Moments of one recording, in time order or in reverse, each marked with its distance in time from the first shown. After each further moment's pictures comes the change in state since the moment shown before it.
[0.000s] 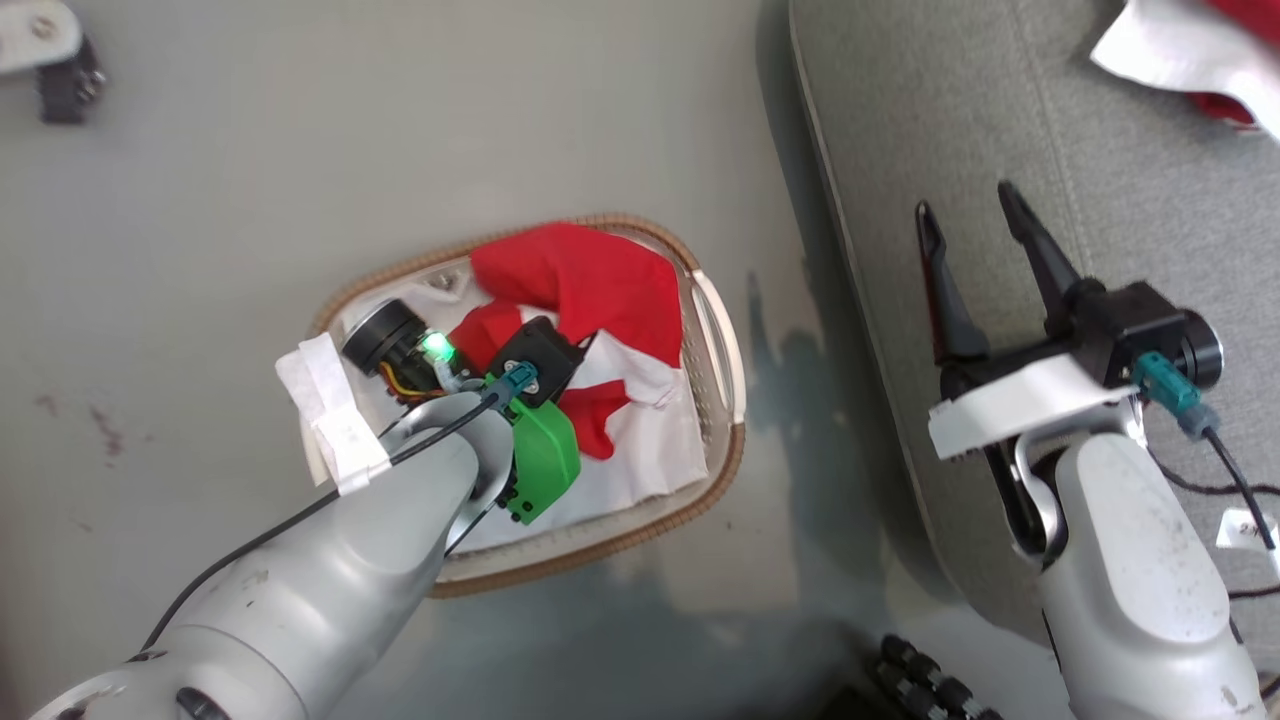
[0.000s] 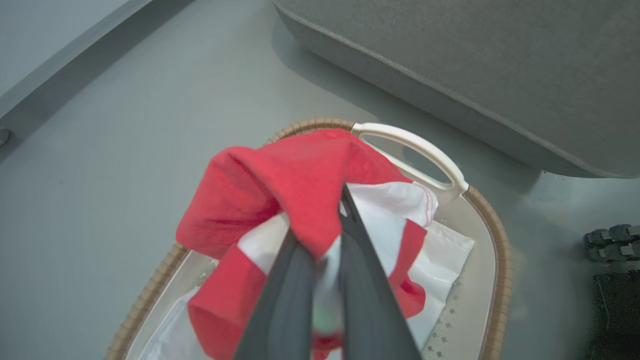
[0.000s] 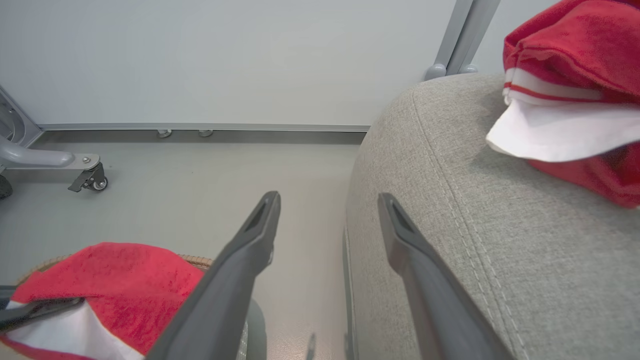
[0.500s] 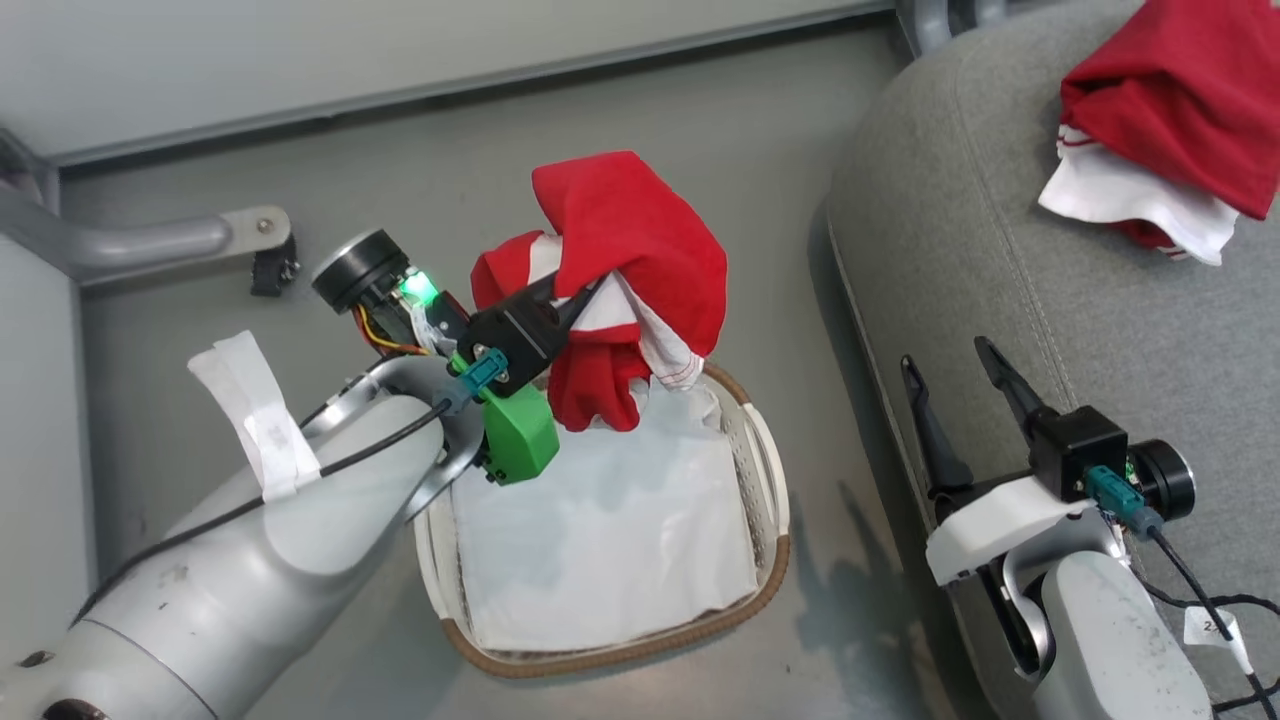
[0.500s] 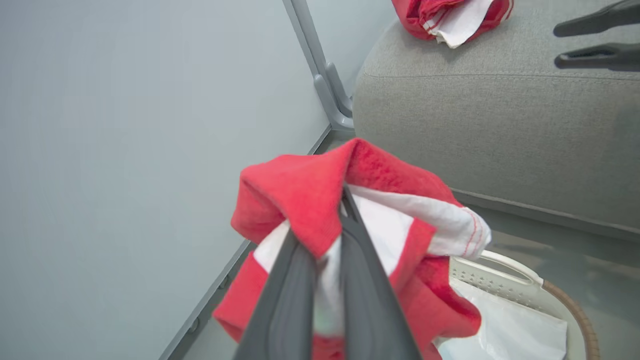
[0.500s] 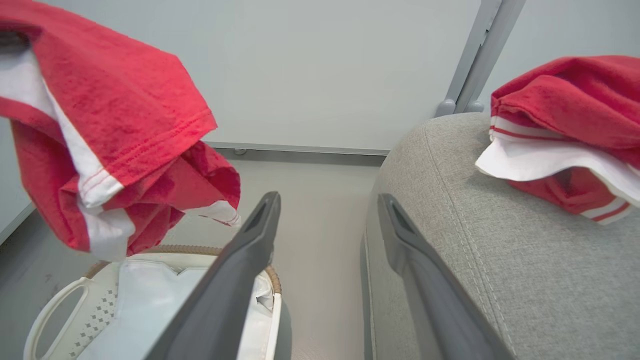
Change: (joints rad) left arm 0.013 0.170 0.110 -0.365 0.162 0.014 -0.001; right arm 0.163 0.000 0.002 0.072 -0.058 0.000 0.000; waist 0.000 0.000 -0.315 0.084
